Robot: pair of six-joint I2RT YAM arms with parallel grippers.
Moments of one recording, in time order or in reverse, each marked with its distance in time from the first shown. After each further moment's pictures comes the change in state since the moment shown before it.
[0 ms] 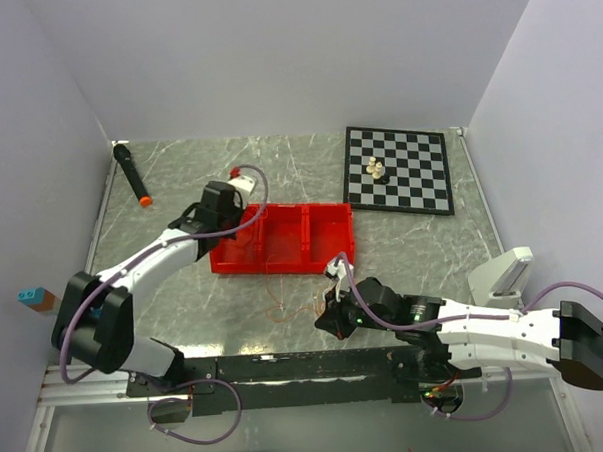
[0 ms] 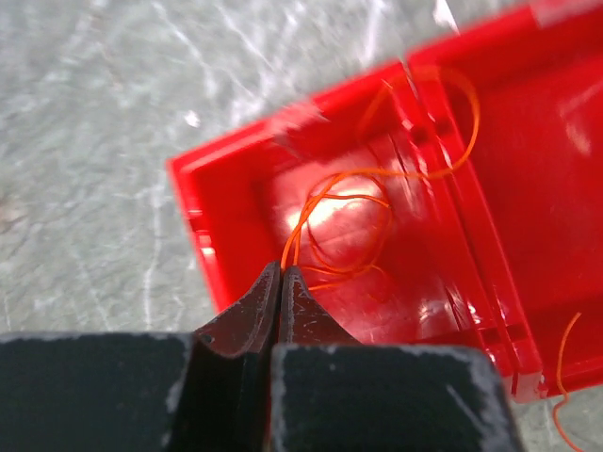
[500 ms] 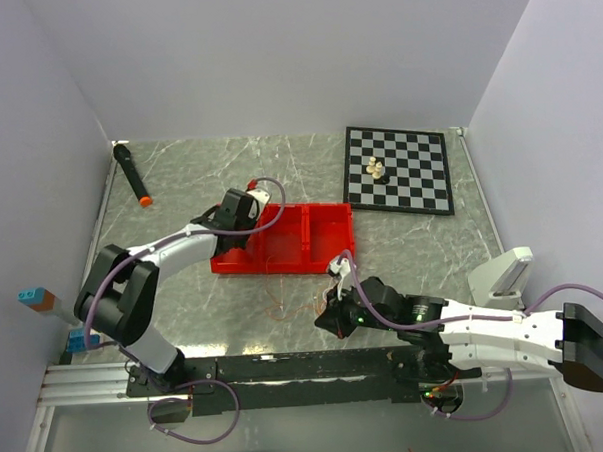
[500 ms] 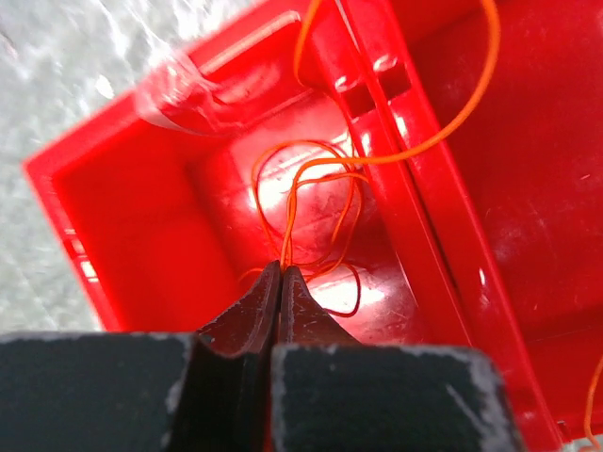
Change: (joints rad) left arm -0.078 0.184 0.014 0.002 -0.049 0.021; right arm -0.007 -0.021 -0.002 0.000 0.004 0.022
